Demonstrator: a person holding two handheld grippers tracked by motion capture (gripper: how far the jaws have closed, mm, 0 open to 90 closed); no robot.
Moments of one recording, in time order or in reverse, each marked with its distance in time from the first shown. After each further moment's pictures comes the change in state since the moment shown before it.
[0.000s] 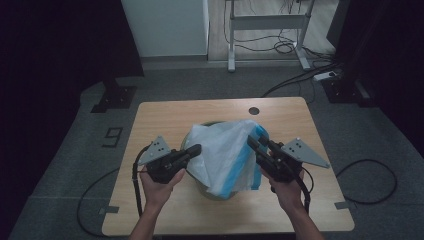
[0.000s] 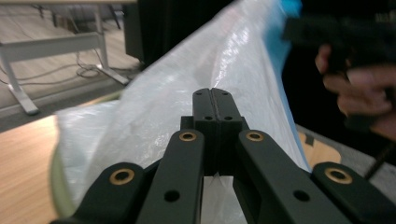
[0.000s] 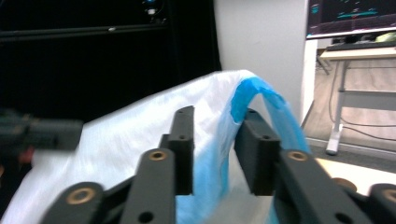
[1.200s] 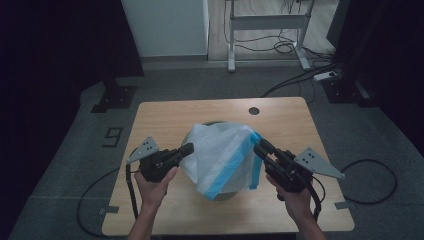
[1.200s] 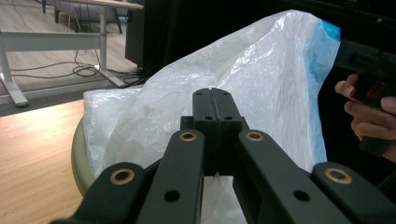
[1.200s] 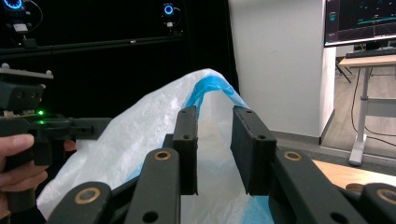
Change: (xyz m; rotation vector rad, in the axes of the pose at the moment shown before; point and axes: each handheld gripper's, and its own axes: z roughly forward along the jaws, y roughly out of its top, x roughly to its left) left arm 0.016 -0.012 -0.005 -0.028 -0.028 -0.103; right arm -0.005 -0.003 -0.025 -0.051 0.072 0.022
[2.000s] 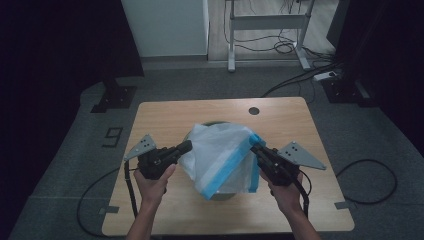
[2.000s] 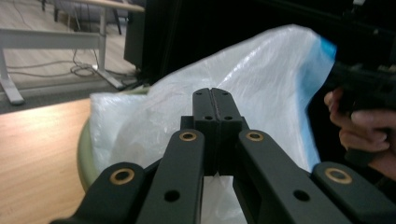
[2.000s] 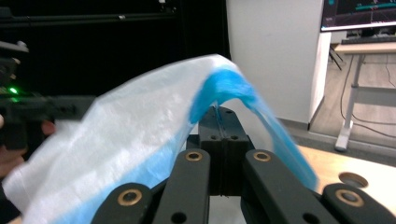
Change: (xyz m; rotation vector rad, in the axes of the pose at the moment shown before) left arm 0.009 0.002 -0.003 -0.050 0.001 -0.044; right arm 0.005 -0.005 0.026 0.091 -0.042 -0.041
